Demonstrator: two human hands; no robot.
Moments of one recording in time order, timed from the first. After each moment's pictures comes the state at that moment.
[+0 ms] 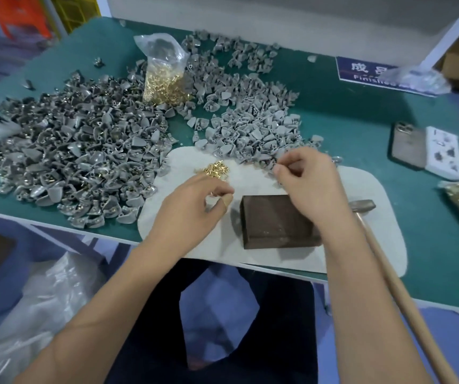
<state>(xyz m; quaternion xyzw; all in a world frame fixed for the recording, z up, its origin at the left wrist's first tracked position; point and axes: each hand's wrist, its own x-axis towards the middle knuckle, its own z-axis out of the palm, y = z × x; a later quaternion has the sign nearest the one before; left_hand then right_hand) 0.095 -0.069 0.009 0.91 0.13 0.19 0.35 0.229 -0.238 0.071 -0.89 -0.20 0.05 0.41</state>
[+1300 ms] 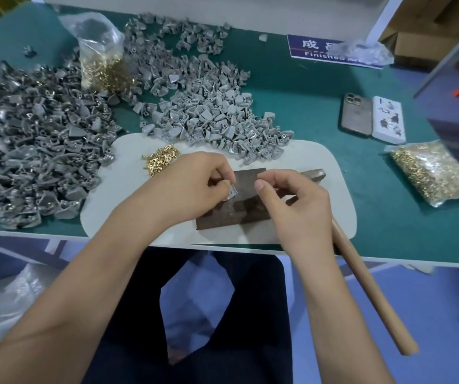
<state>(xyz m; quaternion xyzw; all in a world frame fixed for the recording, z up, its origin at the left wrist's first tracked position) 0.132 -0.129 0.071 0.93 0.07 -0.01 0.36 0.172 -0.316 0.037 -0.80 -0.17 -0.05 0.58</state>
